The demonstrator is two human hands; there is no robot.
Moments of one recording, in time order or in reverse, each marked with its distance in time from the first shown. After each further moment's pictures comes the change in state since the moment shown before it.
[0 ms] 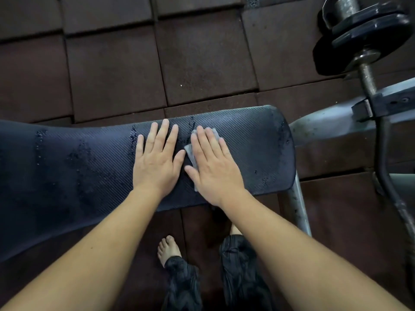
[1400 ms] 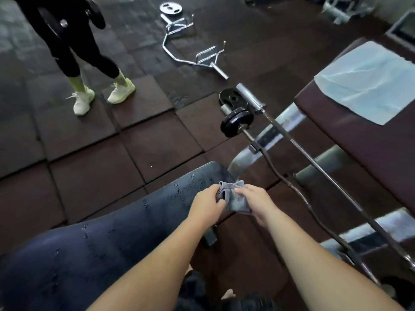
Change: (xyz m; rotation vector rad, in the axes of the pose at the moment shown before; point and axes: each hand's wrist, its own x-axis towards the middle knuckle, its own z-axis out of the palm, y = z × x) left_hand -0.071 0.131 -0.241 -0.611 -0.450 0.313; right_hand -0.169 -0.009 -0.226 1.470 0.337 1.034
